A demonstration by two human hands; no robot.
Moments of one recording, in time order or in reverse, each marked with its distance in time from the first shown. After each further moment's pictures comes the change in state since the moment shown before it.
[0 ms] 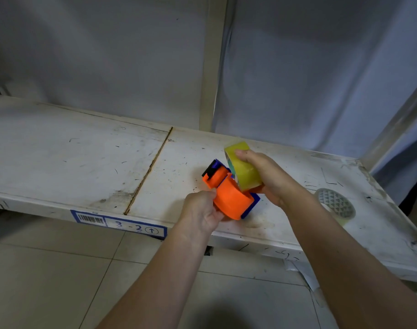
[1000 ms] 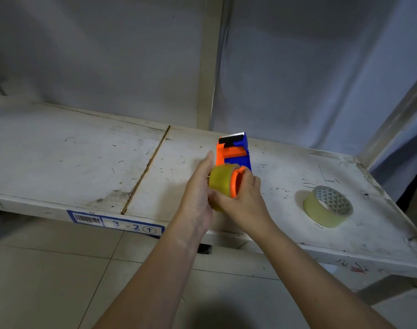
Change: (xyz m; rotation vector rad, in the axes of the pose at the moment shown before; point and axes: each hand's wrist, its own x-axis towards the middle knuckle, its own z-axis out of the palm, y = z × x) left_hand -0.022 0.012 0.000 0.149 -0.286 0.267; right_hand -0.033 0.046 0.048 -0.383 0.261 -0.296
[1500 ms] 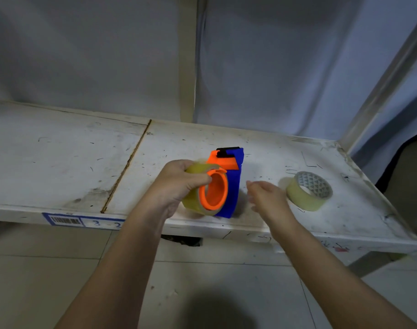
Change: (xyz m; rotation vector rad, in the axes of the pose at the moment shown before) left_hand 0.006 0.012 -0.012 0.590 -0.034 0.119; right_hand -0.017 0.036 -0.055 0.207 0.108 0.368
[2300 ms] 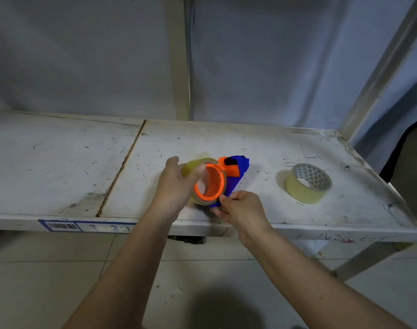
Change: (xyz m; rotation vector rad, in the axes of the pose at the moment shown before) left_hand 0.010 -0.016 0.021 0.134 0.239 0.054; right_hand -0.006 0.010 0.040 0.438 -0.147 0.211
